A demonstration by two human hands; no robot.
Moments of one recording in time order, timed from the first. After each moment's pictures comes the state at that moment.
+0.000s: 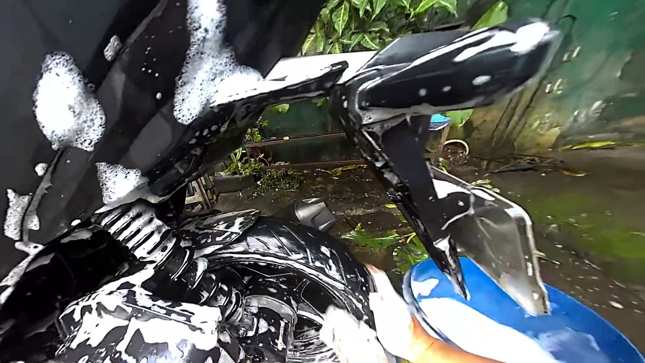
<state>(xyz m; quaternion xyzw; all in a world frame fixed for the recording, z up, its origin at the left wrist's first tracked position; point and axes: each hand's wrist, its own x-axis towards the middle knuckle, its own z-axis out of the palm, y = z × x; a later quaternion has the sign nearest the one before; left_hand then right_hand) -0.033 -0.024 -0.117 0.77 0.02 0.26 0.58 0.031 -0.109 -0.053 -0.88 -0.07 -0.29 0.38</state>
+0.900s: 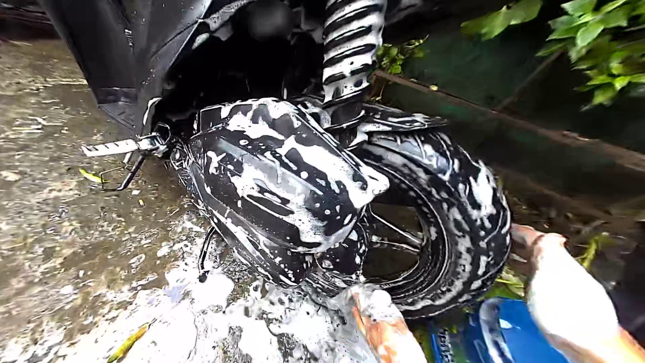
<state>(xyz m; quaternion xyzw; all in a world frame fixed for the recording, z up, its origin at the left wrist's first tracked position) -0.037 -0.019 -0.091 0.75 0.24 0.08 0.62 0.033 -0.097 0.077 -0.91 -0.09 -0.14 0.37</state>
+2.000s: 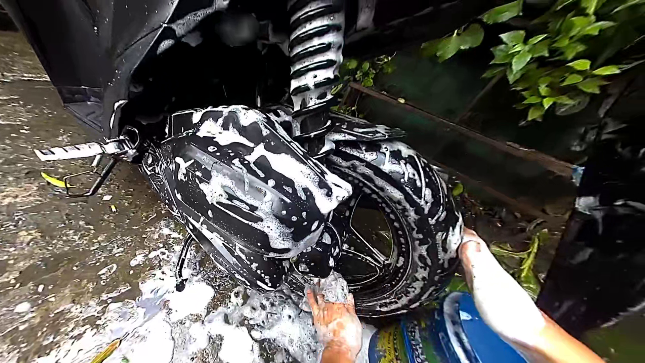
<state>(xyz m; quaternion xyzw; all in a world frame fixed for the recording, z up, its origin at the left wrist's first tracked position) -0.008 0.017 -0.151 0.92 0.17 -0.02 0.35 0.030 -0.102 0.070 -0.91 -0.13 -0.09 0.37</state>
